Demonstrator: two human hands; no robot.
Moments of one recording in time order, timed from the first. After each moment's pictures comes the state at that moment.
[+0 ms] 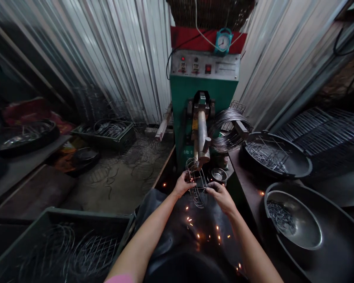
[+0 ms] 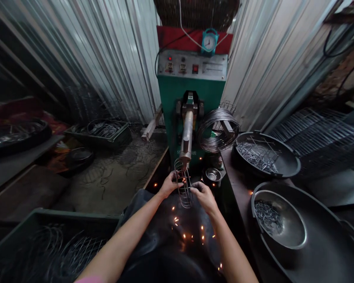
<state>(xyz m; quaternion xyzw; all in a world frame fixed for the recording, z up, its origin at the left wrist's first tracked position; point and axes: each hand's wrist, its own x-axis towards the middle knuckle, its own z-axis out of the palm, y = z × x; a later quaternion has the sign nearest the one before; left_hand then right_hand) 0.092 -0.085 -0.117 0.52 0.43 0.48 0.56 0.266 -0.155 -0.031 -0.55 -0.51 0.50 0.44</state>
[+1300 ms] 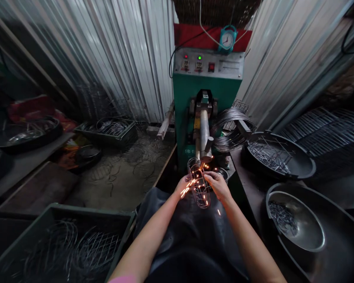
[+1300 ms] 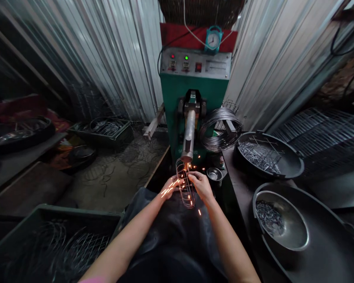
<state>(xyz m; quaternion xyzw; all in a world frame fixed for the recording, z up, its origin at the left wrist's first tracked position) 0.094 -0.092 -0.114 0.36 0.41 0.44 0.72 0.247 -0.125 -0.012 -0.53 -0.48 0.52 0.47</state>
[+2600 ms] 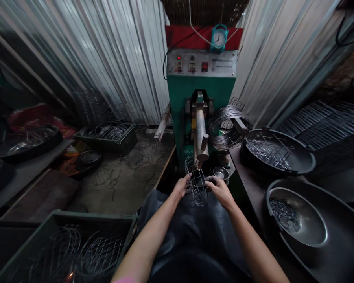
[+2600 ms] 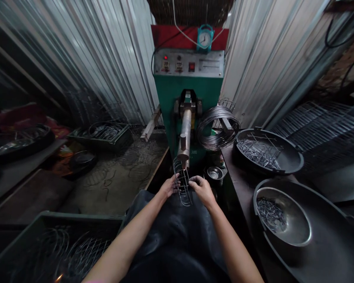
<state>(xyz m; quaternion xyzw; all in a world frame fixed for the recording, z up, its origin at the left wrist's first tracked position) 0.096 -0.083 -0.108 0.22 0.53 0.39 0.72 0.258 -0.142 -0.021 -0.54 -0.51 0.50 0.44</state>
